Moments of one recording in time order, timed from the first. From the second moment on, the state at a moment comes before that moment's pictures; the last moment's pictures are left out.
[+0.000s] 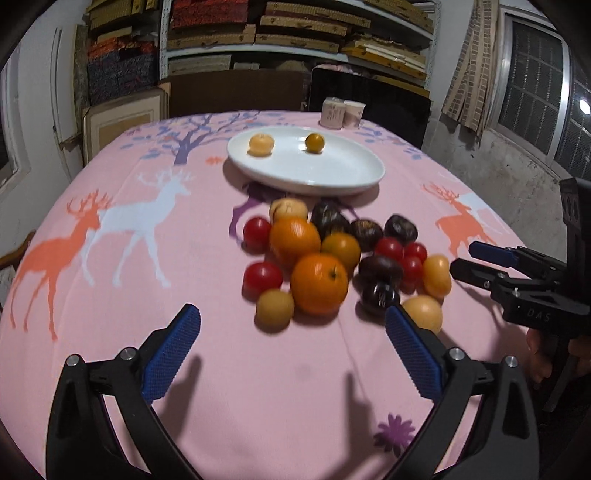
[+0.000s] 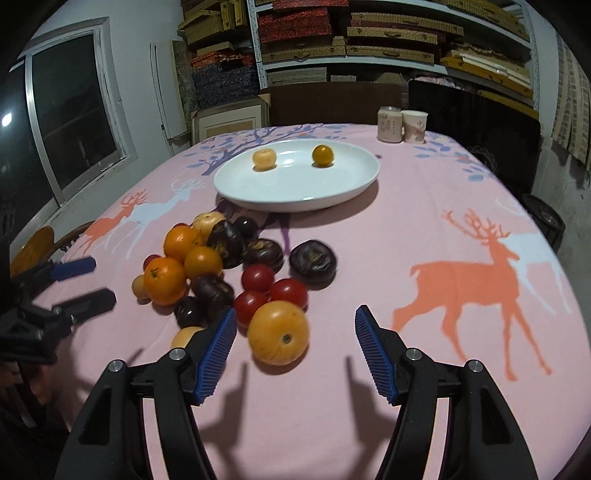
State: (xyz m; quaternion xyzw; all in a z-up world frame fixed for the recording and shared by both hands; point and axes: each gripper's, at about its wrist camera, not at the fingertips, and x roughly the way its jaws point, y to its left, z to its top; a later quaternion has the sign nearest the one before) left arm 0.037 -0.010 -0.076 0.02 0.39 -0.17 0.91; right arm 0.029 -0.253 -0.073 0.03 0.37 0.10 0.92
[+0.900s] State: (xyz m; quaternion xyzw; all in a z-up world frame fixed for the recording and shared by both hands) left arm 0.080 -0.012 -0.108 0.04 0.45 -0.10 0.88; right arm 0.042 -0.255 -0.095 0.08 0.38 0.14 0.91
